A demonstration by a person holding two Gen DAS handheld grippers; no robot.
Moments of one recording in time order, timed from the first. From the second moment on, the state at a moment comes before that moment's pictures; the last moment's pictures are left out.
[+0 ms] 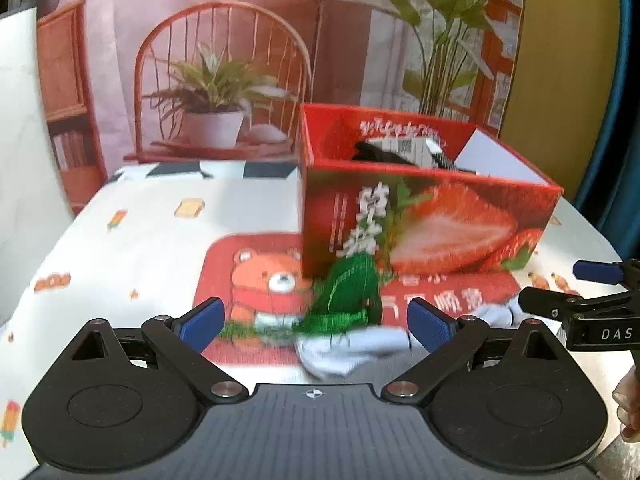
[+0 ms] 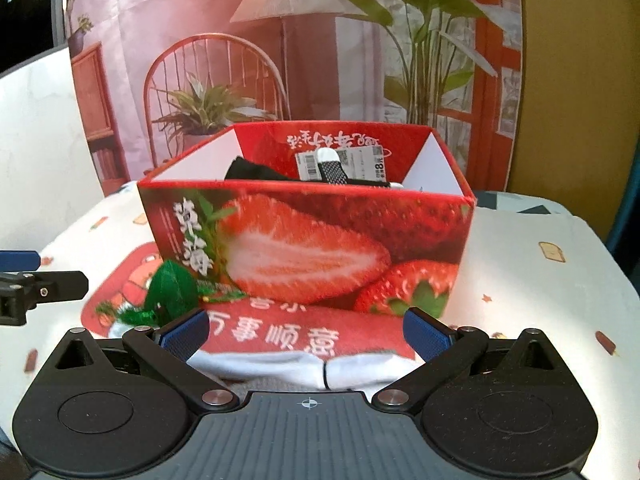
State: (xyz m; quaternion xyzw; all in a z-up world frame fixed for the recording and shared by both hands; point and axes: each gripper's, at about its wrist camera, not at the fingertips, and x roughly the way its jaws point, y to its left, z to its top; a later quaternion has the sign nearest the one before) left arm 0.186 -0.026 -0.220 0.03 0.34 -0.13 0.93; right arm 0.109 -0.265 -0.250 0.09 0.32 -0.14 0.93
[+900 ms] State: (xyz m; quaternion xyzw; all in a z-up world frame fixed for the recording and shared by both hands) left arm 0.174 -0.031 -0.272 0.00 0.42 -0.17 0.89; right arm 0.093 -0.261 -0.287 0.12 0.33 -0.12 0.93
